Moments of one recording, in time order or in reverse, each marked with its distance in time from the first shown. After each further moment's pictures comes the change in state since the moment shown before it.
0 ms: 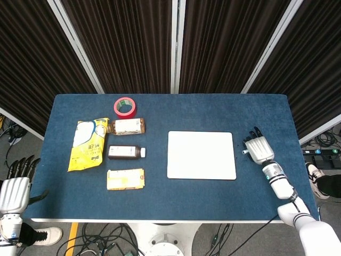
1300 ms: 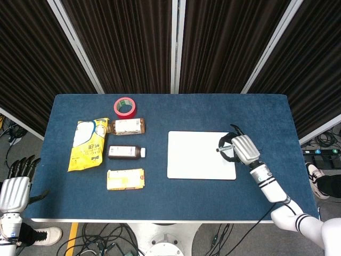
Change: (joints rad) left arm -0.004 -0.008 -0.001 0.035 0.006 -0.013 -0.049; right arm 0.029 0.198 0.053 -0.550 0.009 0.208 0.420
